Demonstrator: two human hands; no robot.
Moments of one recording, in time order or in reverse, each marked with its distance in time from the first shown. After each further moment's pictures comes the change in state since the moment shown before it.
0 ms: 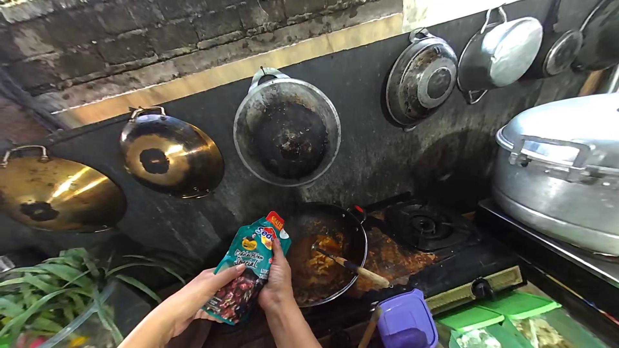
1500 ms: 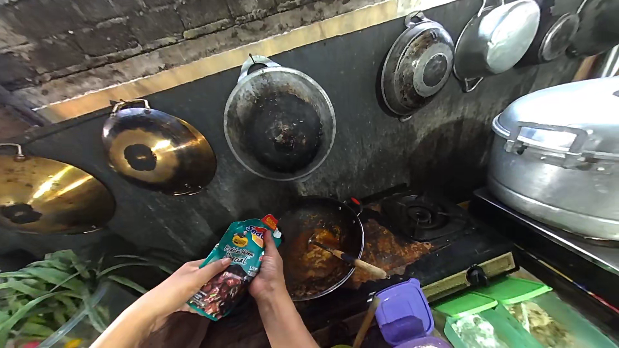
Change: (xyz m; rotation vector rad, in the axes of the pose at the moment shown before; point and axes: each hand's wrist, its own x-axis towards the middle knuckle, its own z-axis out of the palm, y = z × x) left_hand -0.002 0.010 -0.014 0.143 0.086 0.052; right_hand 0.007 0.005 0.009 0.085 -0.045 0.047
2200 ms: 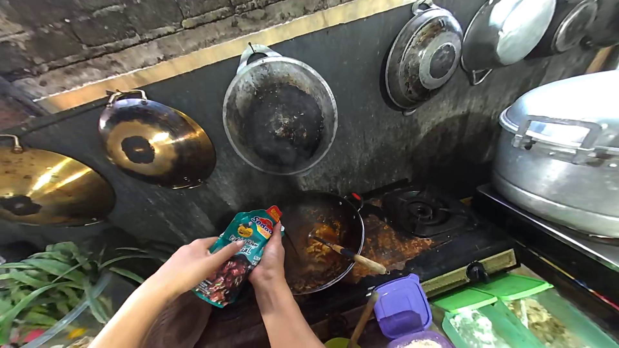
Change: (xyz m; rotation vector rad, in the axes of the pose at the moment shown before) left_hand 0.011 0.027 0.005 0.515 0.184 0.134; right_hand 0.002 -0.004 0.010 0.032 0.048 -0.093
